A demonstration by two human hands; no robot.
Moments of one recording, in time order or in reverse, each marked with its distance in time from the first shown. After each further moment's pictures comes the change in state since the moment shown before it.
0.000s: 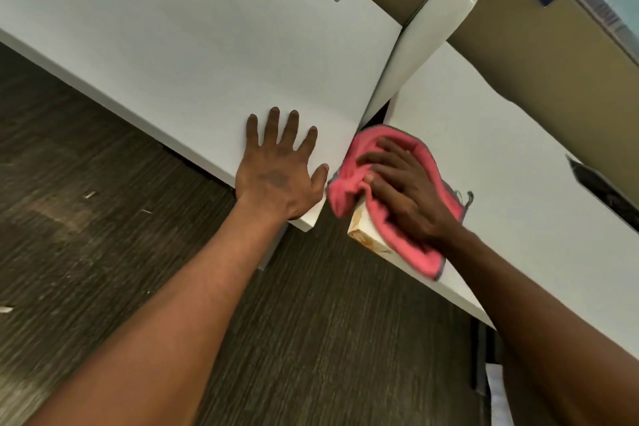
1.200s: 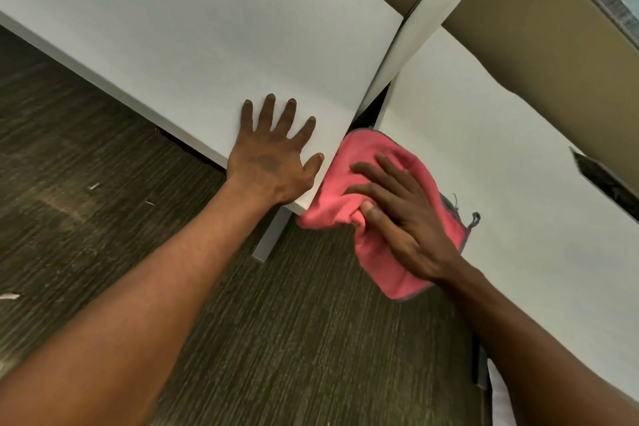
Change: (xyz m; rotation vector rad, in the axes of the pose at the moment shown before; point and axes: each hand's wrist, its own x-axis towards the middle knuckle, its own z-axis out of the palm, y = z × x) left_hand -0.004 -0.004 0.006 0.036 0.039 0.019; right_hand -0.059 -0.021 0.011 0.008 0.025 -0.106
